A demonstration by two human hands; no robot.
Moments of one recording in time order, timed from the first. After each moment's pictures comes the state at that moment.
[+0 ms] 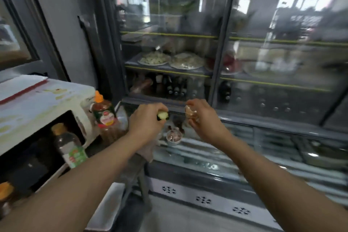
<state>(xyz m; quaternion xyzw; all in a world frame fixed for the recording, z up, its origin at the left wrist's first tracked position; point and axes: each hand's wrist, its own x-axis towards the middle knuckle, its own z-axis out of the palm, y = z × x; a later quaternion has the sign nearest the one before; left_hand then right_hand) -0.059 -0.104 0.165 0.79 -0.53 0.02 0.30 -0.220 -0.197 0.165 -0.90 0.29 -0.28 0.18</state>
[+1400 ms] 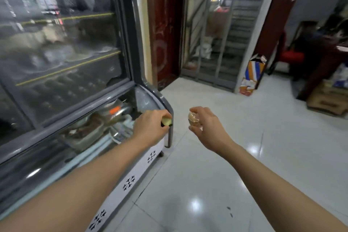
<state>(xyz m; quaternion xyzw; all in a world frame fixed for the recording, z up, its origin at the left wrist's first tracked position) -0.885 -0.284 0.126 0.32 -0.92 -0.16 0.18 -1.018 -0.156 0.116 -0.50 0.81 -0.32 0.03</state>
